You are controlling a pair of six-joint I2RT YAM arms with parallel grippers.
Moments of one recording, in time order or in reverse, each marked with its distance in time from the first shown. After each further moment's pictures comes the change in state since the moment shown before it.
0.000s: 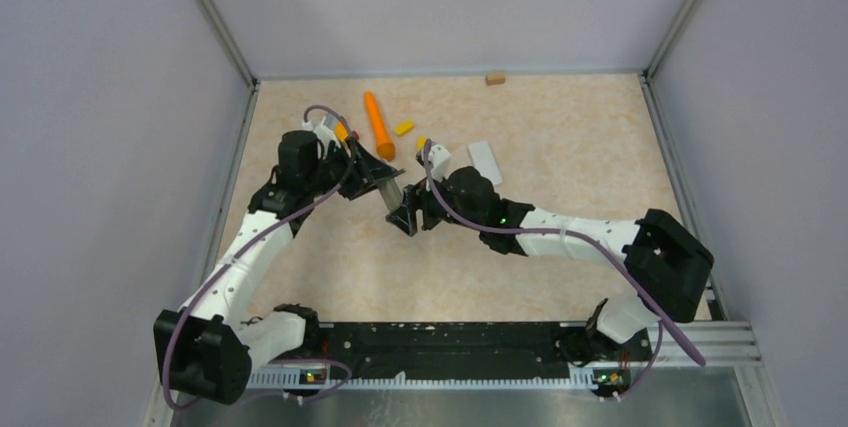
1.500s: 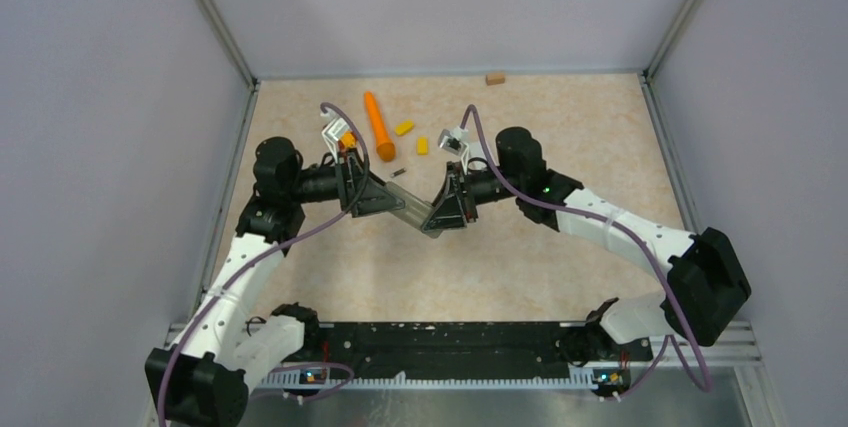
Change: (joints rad) left arm 0.015 -0.150 -0.049 0.304 0.680 0.088; right arm -0.260 -0.153 0.052 -0.197 -0.869 -0.002
